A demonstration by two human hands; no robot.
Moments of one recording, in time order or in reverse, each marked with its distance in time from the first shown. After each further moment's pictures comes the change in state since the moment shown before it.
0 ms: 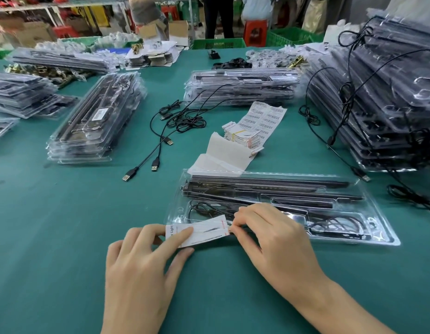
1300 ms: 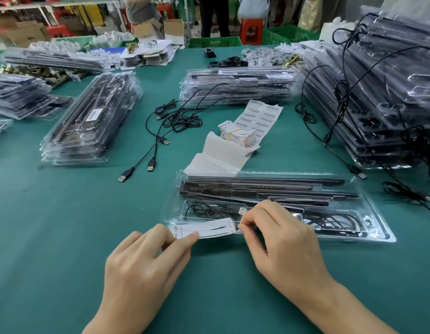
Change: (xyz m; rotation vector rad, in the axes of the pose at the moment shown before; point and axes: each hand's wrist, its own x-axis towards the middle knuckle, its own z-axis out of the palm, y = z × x) left_hand 0.017 -0.005 0.002 -0.047 0.142 0.304; right_hand -0.005 0.002 -0.010 -0.090 0.030 0.036
